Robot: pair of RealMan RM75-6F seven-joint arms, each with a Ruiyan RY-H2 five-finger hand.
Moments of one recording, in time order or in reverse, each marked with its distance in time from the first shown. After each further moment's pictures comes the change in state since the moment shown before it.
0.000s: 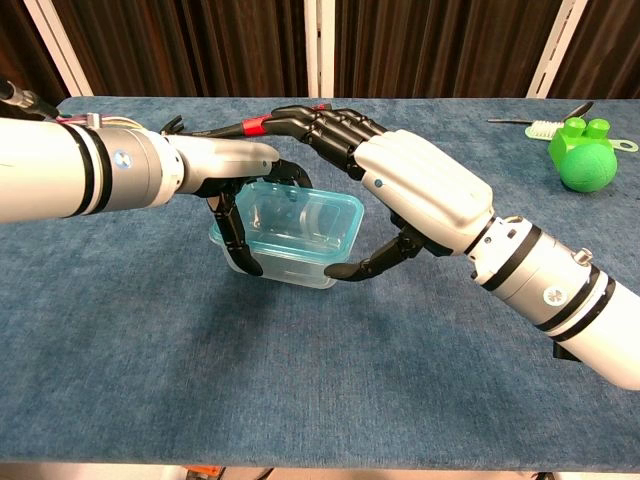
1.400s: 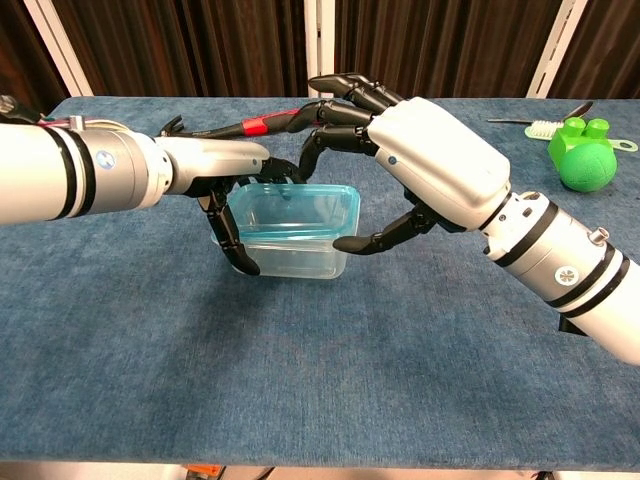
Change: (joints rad) left arm 0.056 0.014 -0.011 0.012 0.098 -0.038 -0.095; right arm 0.025 -0.002 0.001 0.076 0.011 0.072 -0.063
